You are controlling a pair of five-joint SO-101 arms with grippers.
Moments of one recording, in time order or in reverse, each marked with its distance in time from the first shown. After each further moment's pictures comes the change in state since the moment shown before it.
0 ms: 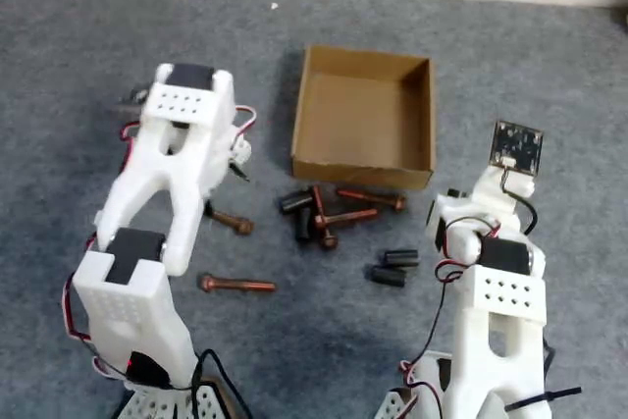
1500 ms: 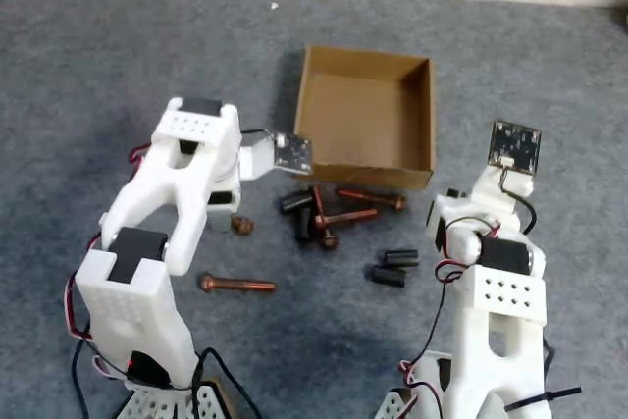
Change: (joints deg) left arm 1.0 0.4 16.4 -22.2 -137.9; right arm 0.0 0.0 0.0 0.0 1.1
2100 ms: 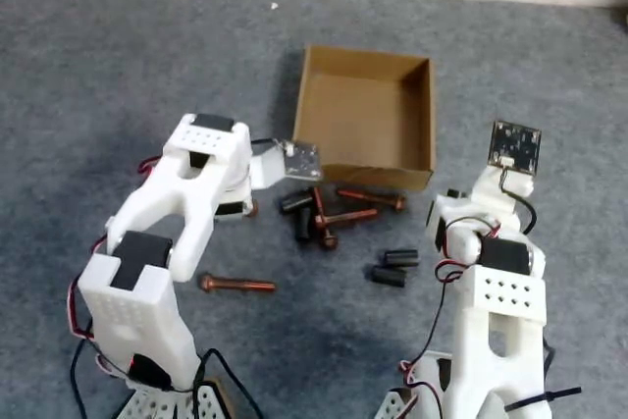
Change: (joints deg) left arm 3.2 -1.5 7.2 -8.2 7.2; right arm 0.0 0.0 0.0 0.0 0.0
